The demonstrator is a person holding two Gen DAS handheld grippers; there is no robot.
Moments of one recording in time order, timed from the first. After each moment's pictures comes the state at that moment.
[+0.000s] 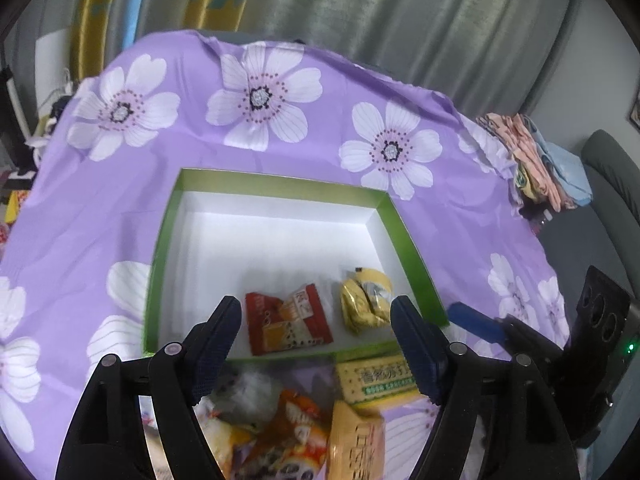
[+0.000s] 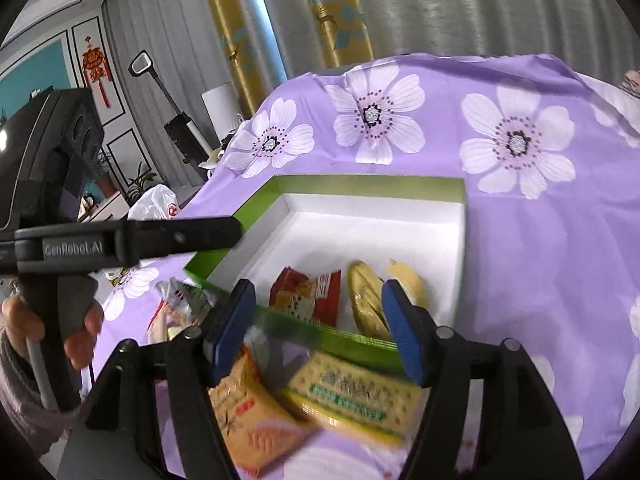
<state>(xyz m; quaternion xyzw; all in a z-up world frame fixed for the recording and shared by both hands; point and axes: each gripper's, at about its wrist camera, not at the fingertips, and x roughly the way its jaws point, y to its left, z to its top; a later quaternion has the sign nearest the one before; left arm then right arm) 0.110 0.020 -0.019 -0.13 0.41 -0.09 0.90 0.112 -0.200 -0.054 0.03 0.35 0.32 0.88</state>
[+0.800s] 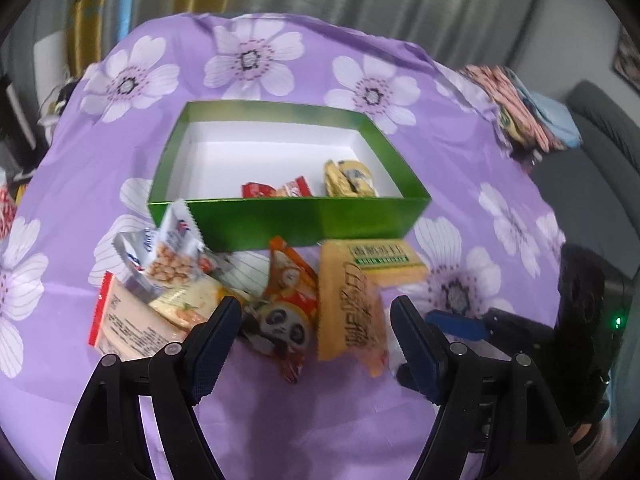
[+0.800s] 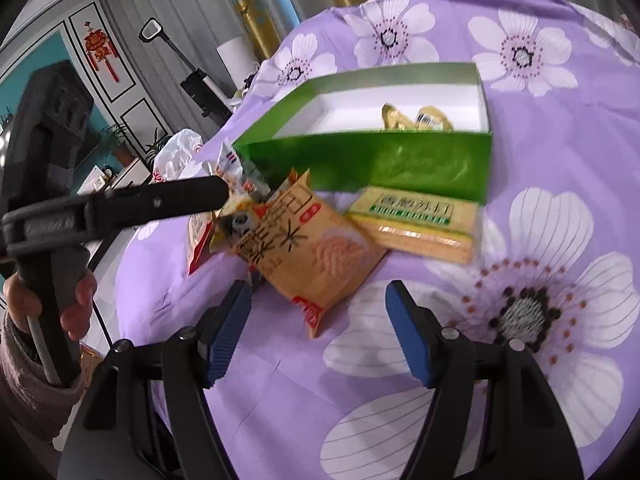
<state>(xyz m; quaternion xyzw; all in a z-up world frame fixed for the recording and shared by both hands) 0.015 -0.009 -0.057 -0.08 0.43 -0.11 0.89 0.023 -0.202 -0.113 0.03 0.43 0.35 0.83</state>
